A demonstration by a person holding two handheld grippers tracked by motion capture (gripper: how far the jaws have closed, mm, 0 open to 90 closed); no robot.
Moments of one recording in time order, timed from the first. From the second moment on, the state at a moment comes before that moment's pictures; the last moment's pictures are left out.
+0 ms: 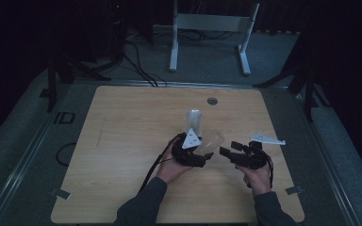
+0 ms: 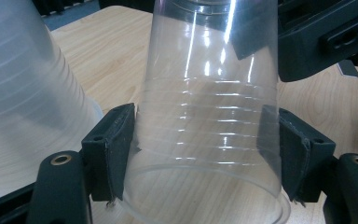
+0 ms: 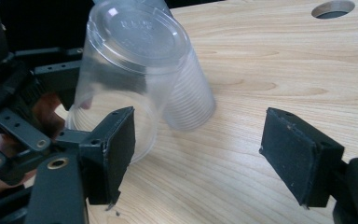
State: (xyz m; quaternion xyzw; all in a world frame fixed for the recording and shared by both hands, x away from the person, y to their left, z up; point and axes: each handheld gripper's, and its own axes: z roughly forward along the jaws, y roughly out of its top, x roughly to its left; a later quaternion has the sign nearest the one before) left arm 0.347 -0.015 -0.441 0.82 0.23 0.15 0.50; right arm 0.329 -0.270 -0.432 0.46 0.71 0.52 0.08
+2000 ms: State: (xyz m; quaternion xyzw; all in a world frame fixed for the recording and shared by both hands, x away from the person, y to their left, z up) left arm 0.345 -0.002 -0.433 0.85 0.19 0.15 0.47; right arm 0.327 -0.259 -0.415 0.40 0.80 0.41 0.17
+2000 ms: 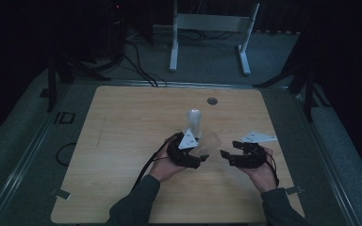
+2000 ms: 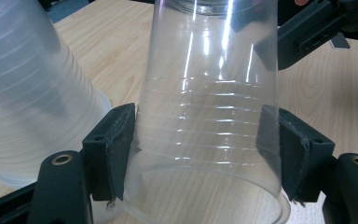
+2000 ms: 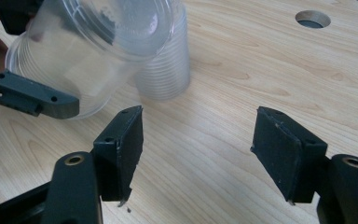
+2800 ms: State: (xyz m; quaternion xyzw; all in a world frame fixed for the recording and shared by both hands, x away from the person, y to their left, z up) left arm 0.347 0.003 -0.431 0.86 0.18 0.15 0.46; right arm 0.327 -0.253 -0.409 0.36 0.83 0.39 0.18
